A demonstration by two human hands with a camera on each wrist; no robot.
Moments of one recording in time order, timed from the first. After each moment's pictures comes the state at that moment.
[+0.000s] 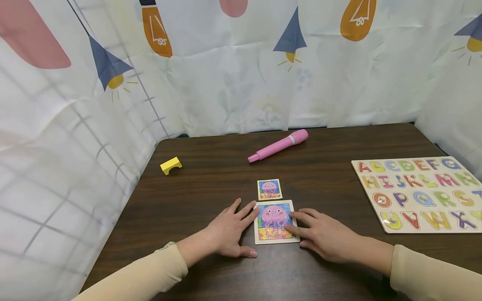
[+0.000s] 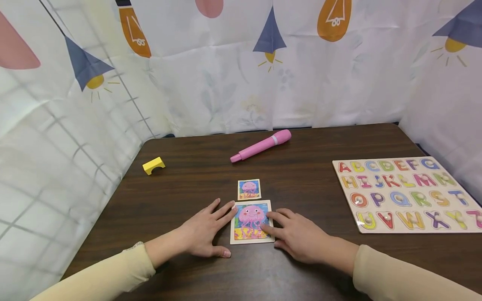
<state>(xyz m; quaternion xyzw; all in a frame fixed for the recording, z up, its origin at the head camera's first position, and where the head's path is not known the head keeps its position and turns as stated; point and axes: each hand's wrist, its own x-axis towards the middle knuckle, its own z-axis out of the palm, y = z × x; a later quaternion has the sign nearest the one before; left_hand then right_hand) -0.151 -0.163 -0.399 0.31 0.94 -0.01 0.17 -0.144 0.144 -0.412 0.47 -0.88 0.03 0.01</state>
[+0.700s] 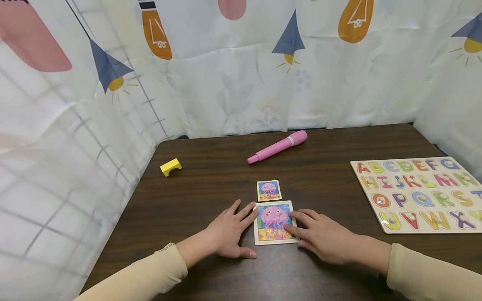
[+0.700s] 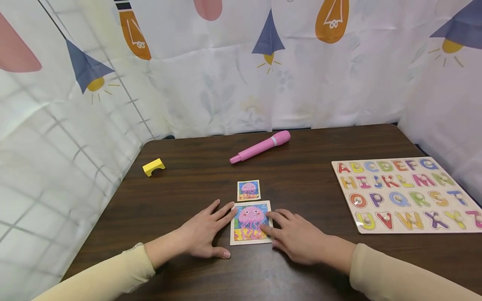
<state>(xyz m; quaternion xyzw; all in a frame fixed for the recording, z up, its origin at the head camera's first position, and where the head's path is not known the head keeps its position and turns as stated) -0.151 -0.162 -0.399 0.30 0.94 -0.01 0.18 -0.141 0.140 -0.405 0.44 -0.89 0.05 -0.07</state>
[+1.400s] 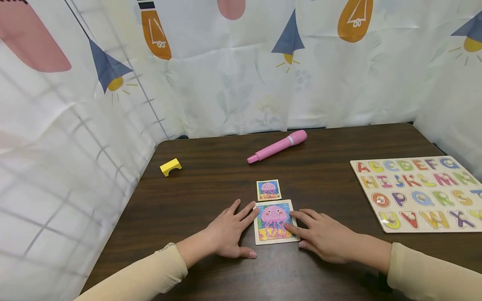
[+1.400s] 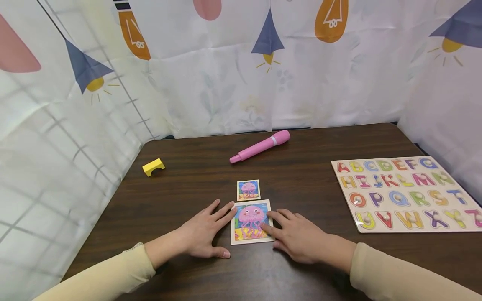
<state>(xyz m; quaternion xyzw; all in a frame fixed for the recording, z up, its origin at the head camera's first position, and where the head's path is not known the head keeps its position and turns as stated) -0.151 -0.162 -0.399 0.30 0.94 0.00 0.18 -0.141 0.142 -0.406 0.44 -0.89 0.03 -0.06</state>
